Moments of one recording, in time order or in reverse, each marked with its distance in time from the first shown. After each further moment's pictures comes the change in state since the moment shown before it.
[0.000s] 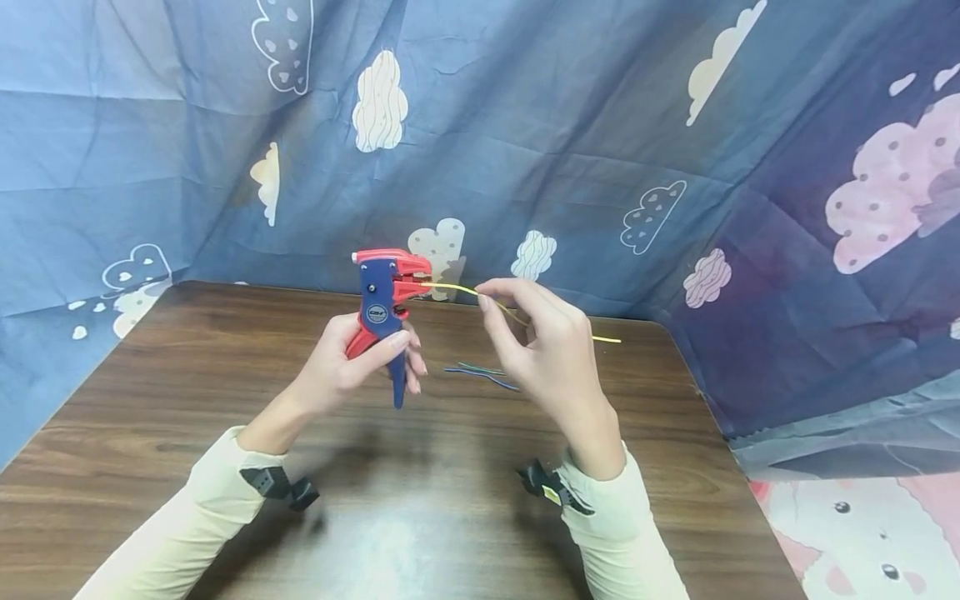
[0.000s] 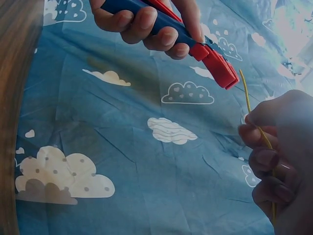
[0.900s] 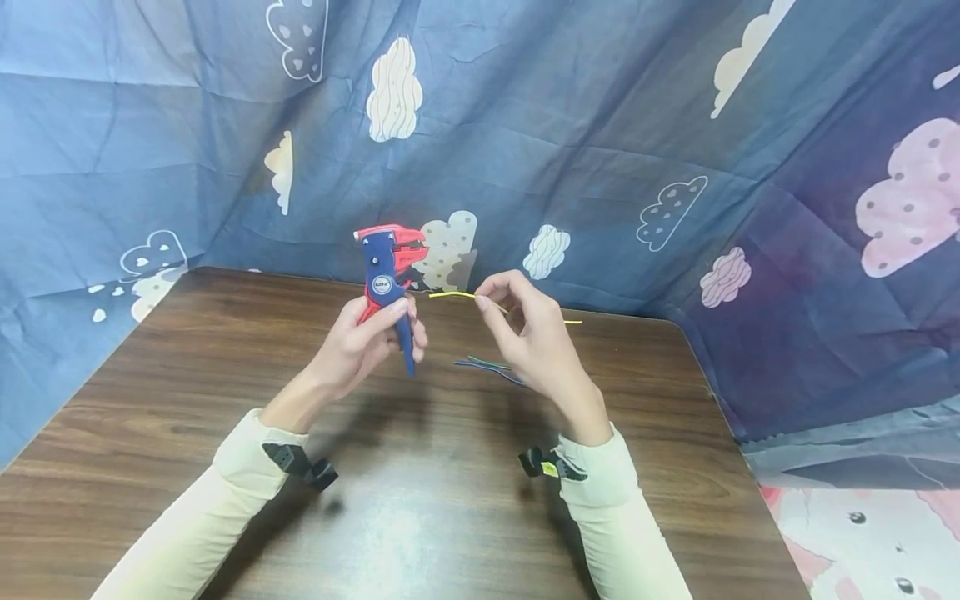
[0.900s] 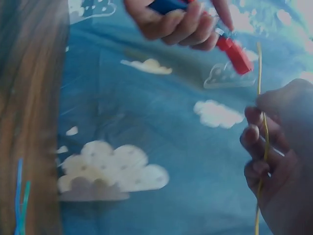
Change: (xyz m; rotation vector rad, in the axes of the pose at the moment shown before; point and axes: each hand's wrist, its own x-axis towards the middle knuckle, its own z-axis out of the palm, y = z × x) left_hand 0.009 -0.018 -0.009 -0.256 0.137 -0.121; right_hand -0.018 0.048 0.038 0.265 -0.225 0.189
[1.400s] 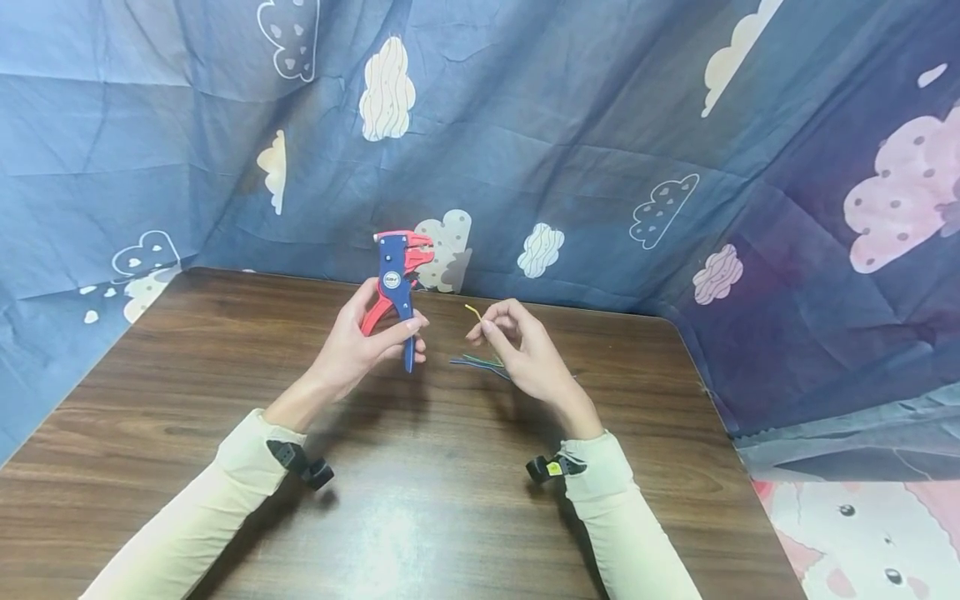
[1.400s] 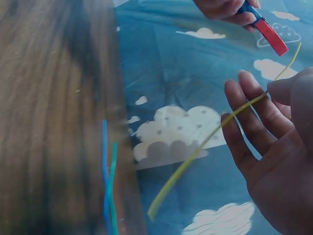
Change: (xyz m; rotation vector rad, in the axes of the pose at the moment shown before) left_hand 0.008 -0.025 -0.015 0.068 0.098 -0.003; right_hand -0.030 0.065 0.011 0.293 -0.192 0.221
